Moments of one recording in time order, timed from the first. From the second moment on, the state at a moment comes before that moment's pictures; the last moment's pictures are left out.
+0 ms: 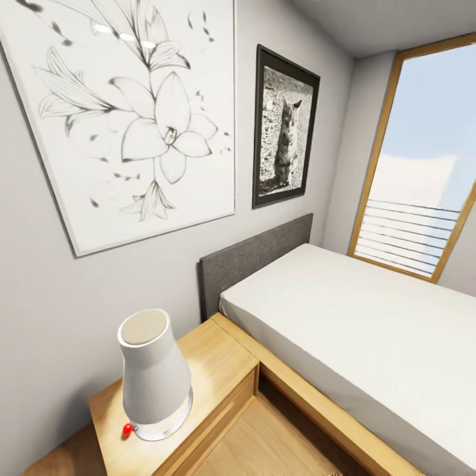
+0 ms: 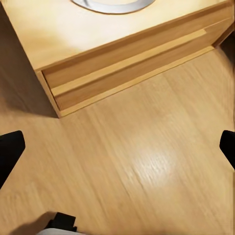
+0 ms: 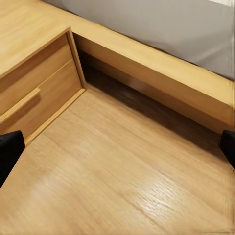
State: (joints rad) left arm 0.00 -0.05 0.01 -0.39 0.29 -0.41 0.00; right arm -0.02 0.08 -0.04 -0.41 -0.03 -0.63 -0.08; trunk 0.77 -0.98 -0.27
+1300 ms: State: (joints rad) left arm 0.00 -0.05 0.01 -0.34 0.29 -0.41 -0.01; right arm -0.02 0.08 -0.04 -0.41 -0.03 -0.63 -0.08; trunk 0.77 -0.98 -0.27
